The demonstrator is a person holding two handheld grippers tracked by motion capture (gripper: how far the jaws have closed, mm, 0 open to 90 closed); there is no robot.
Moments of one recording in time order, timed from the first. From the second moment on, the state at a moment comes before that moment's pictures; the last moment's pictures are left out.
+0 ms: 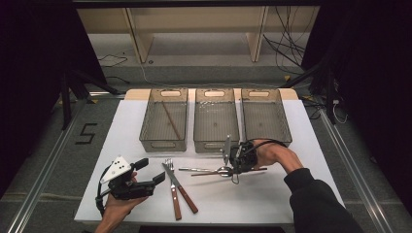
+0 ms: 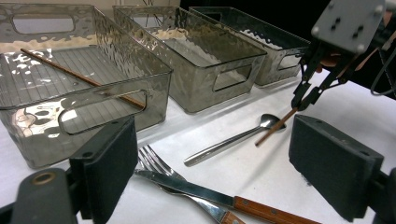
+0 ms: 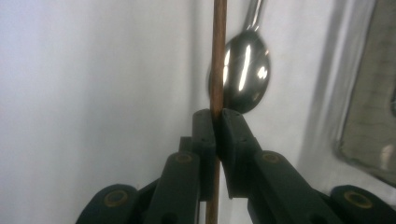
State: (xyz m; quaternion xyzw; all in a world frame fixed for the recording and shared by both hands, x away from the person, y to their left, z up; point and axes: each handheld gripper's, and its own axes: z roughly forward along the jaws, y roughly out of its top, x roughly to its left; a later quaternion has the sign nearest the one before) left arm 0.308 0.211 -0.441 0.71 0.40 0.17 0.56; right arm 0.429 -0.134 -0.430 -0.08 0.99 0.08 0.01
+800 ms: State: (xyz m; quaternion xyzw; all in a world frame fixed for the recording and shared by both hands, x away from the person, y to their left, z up) left arm 0.307 0.212 -0.440 0.71 0.40 0.17 0.56; right arm 0.454 -0.101 -0.379 0.17 0.95 0.27 0.03
